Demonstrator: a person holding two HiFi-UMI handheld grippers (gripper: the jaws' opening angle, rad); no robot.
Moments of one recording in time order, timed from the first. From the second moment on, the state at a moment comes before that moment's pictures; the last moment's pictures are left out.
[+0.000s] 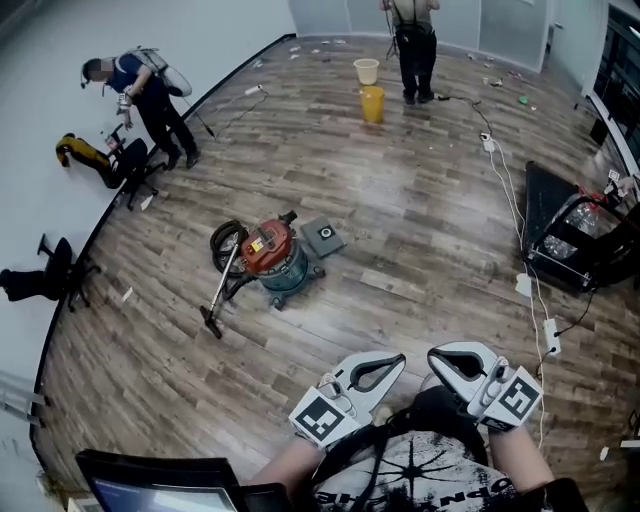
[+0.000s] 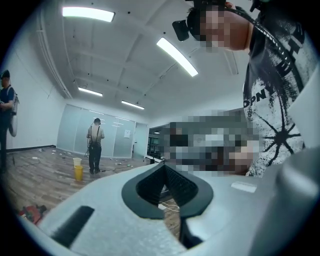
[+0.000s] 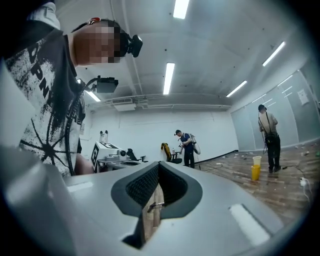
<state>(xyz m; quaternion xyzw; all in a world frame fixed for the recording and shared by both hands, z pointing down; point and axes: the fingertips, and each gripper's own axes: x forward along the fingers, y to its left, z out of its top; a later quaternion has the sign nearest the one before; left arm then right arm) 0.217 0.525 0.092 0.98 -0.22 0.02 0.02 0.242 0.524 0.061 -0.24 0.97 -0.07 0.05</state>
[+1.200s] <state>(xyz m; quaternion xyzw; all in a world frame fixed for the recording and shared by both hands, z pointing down) 0.358 0.202 0.087 0.94 -0.33 0.02 0.03 0.387 0.205 0.078 -0.13 0.99 -0.06 0.05</state>
